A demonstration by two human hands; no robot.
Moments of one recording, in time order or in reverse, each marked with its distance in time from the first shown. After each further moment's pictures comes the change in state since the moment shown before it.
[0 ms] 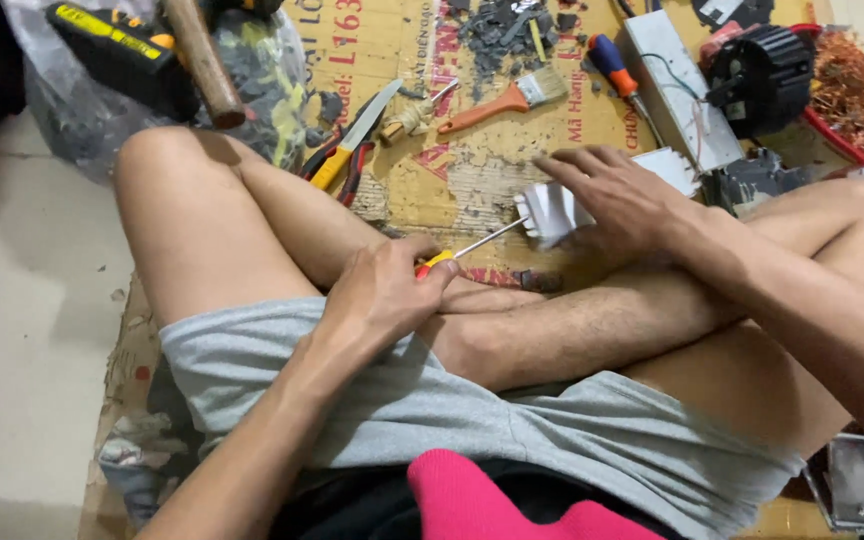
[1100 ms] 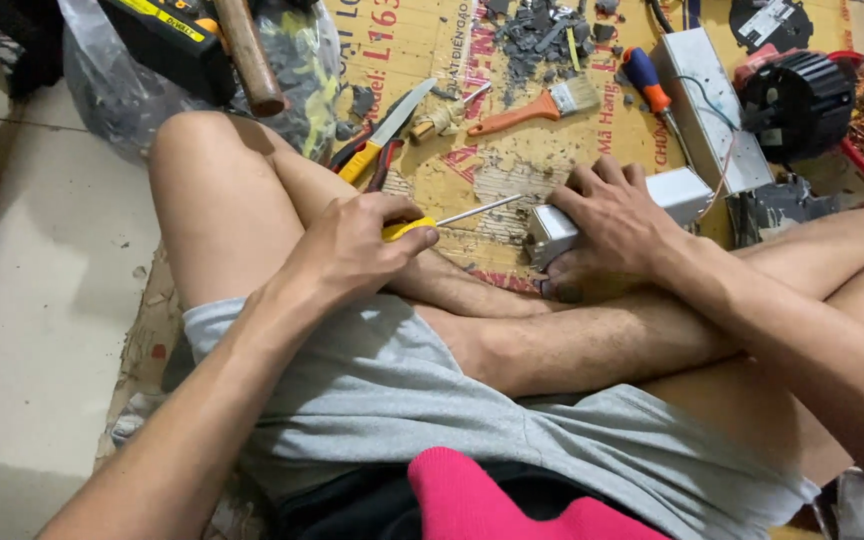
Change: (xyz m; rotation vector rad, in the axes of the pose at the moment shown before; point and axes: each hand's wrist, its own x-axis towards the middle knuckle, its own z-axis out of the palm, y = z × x) left_hand 0.027 -0.057 -0.035 -0.042 0.187 0.264; right_hand 0.015 -0.010 0.022 -0.025 0.163 -0.034
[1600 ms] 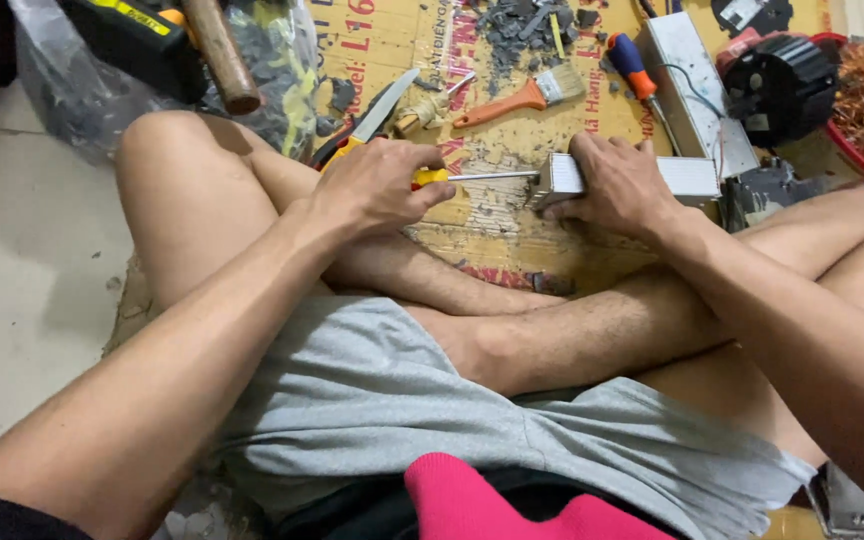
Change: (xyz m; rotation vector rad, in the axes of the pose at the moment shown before) left_hand 0.080 -0.014 0.013 0.297 -0.197 0.223; right_hand 0.018 0.039 0.033 0.083 -0.022 0.301
